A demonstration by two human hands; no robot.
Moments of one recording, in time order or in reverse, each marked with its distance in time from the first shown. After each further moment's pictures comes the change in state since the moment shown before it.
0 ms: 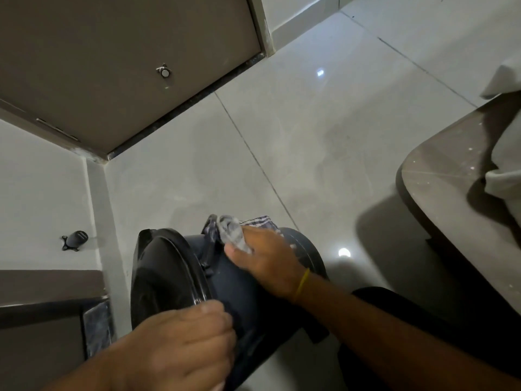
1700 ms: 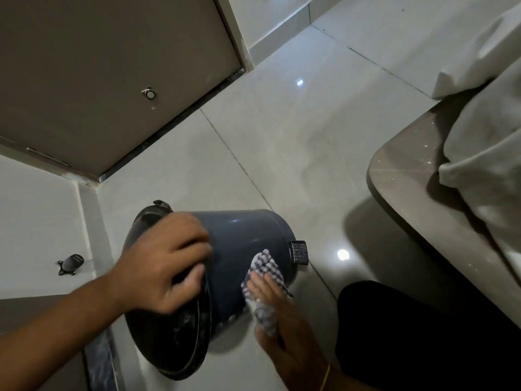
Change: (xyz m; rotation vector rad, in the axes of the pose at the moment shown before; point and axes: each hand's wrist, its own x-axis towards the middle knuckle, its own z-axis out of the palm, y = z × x) left_hand 0.049 -0.088 -0.020 -0.139 0.282 -0.119; right_hand -0.116 0.049 0.061 0.130 0.329 -0.114
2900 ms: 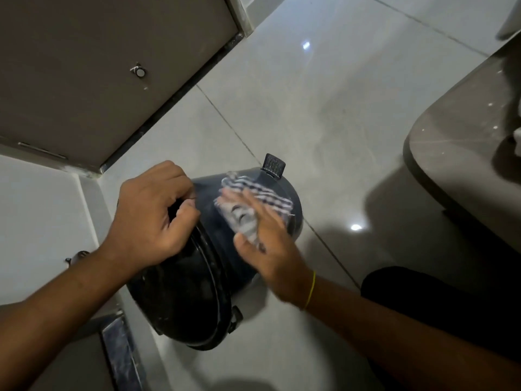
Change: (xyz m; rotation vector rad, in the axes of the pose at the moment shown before) left_hand 0.039 -0.039 -0.001 -0.018 0.116 -0.322; right_hand 0.134 -0.041 -0.009 0.105 0.000 -0.003
